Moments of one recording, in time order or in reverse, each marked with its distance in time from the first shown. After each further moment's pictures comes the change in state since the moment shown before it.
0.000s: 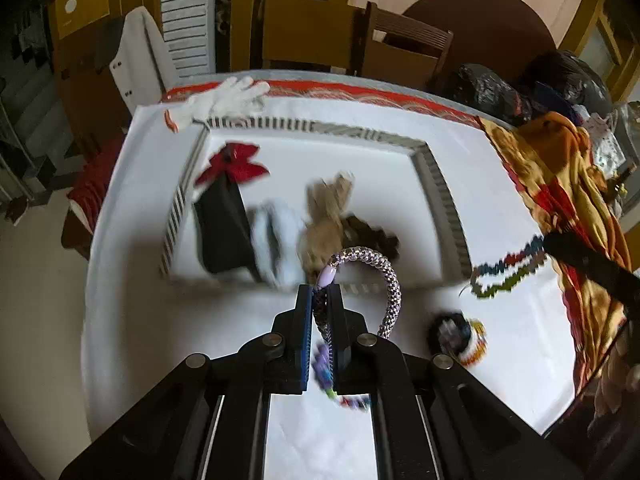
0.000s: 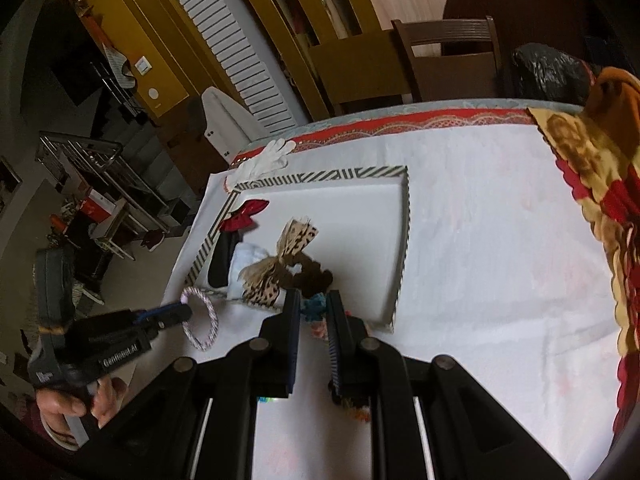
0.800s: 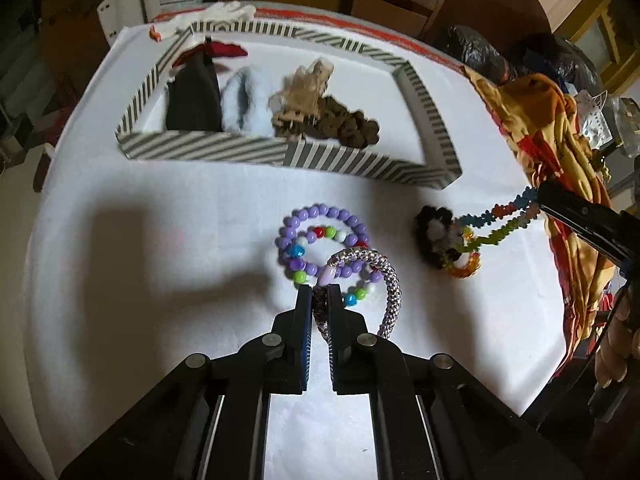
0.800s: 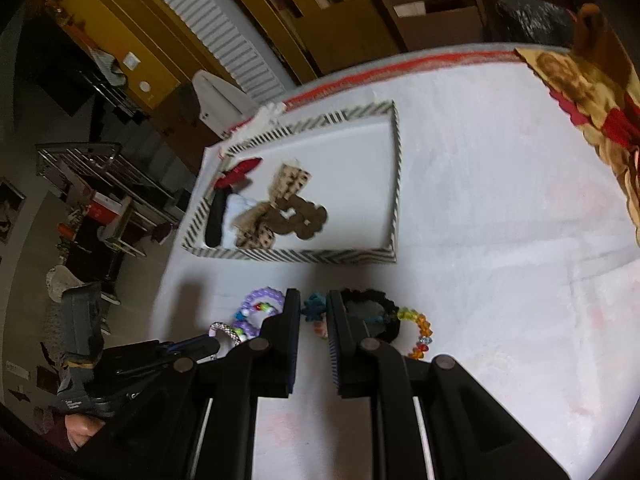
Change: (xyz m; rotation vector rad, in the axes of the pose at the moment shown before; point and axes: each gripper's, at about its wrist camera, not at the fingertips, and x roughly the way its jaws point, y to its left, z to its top) left arm 0.014 -0.008 -0.098 -0.040 0.131 -0.108; right arm 0.009 -0.017 -0.057 0.087 0.069 0.054
